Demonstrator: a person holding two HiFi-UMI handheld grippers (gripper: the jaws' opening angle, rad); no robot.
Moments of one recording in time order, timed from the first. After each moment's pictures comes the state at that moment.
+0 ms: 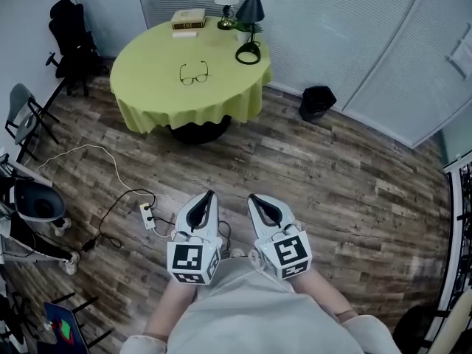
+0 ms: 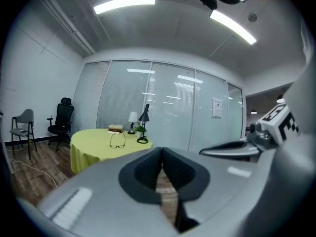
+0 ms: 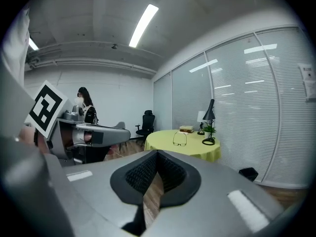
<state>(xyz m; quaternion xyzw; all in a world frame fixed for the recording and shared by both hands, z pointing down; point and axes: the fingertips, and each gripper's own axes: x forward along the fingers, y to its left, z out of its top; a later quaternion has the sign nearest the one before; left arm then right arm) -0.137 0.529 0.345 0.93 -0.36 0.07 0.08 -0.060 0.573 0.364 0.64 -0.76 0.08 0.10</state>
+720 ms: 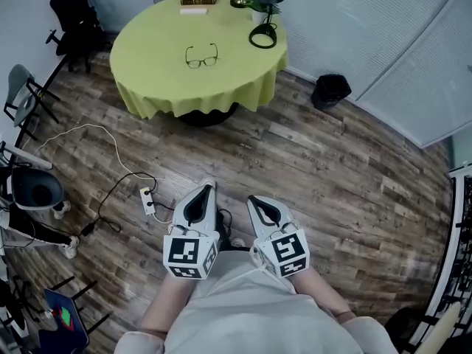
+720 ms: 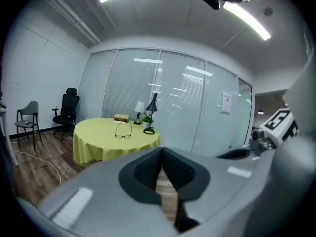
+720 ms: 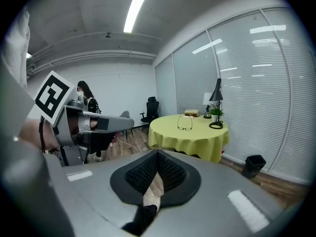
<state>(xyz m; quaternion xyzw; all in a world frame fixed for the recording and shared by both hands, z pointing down) -0.132 0.457 0.387 0.91 -0.38 0.11 0.13 -0.055 0.515 0.424 0.60 -0.77 0.16 0.15</state>
